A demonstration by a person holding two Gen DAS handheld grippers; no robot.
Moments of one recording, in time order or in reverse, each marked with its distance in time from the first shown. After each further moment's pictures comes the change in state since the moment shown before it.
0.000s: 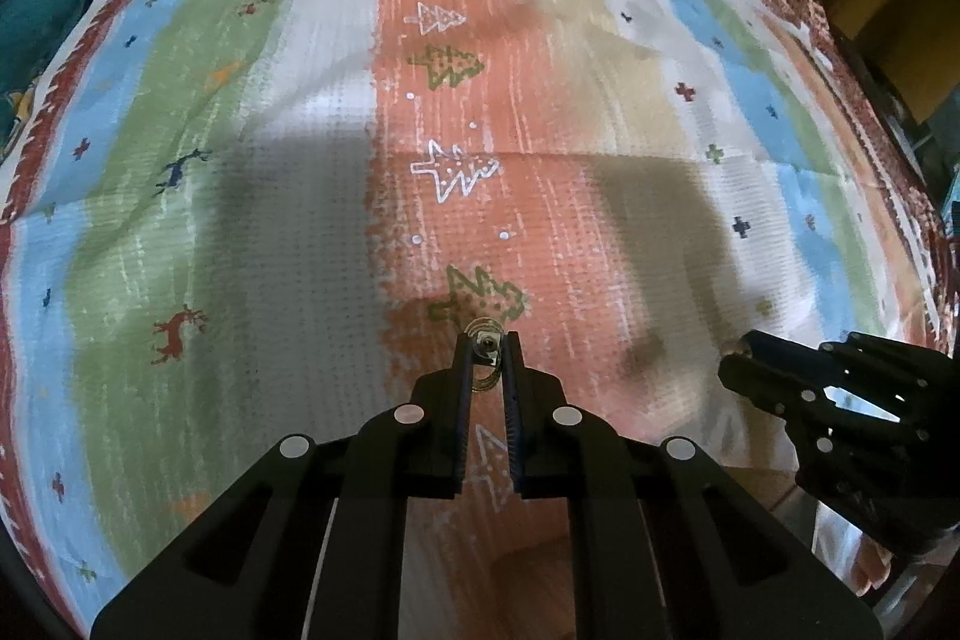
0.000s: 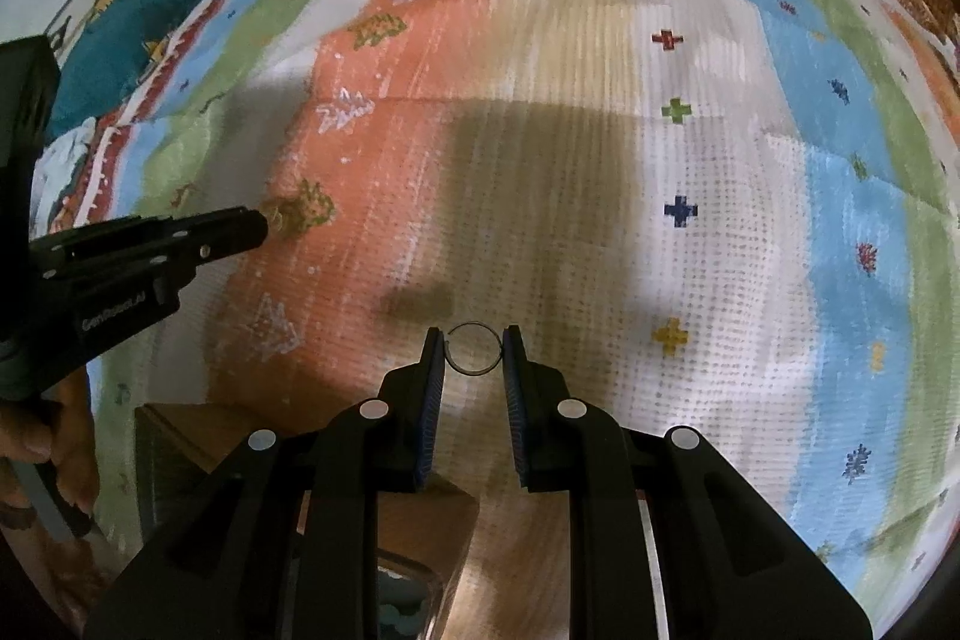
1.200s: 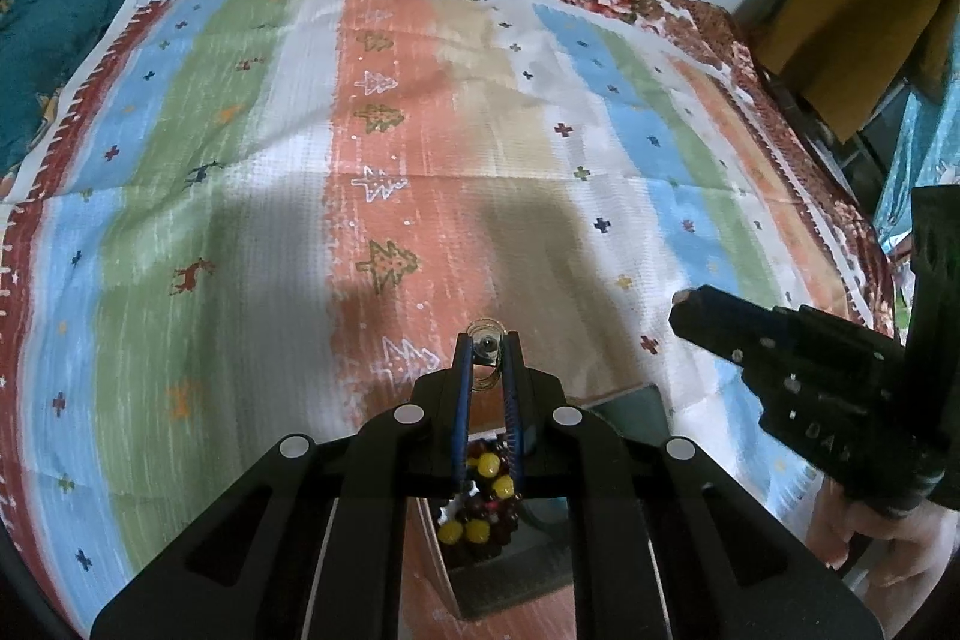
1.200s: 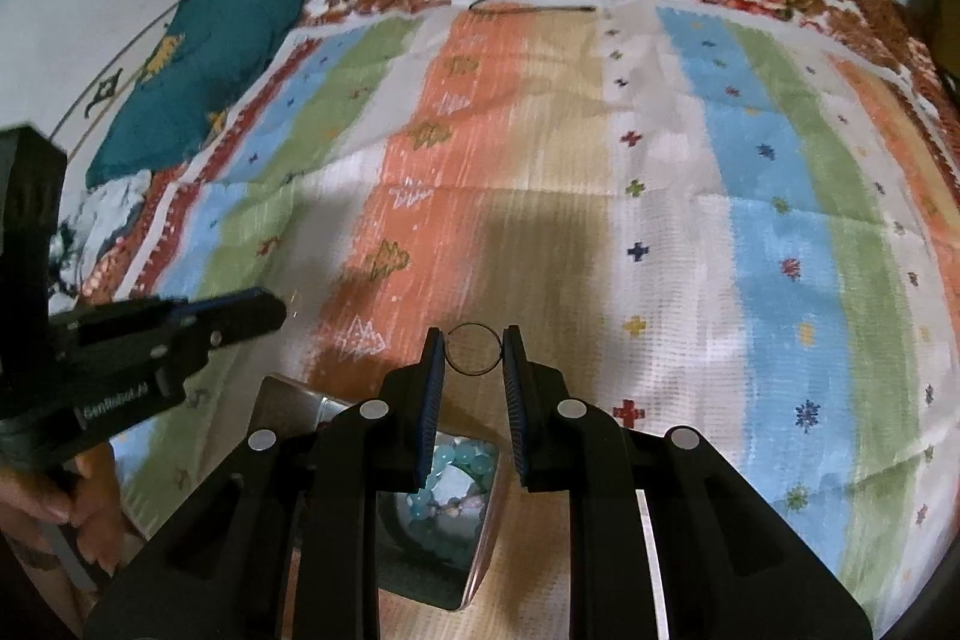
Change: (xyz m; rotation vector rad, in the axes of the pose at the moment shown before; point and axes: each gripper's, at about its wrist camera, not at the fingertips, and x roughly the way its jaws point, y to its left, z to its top) left arm -0.084 -0.036 -0.052 0.010 -0.147 -0.118; right arm -0.089 0.016 -0.040 0.017 -0.249 0.016
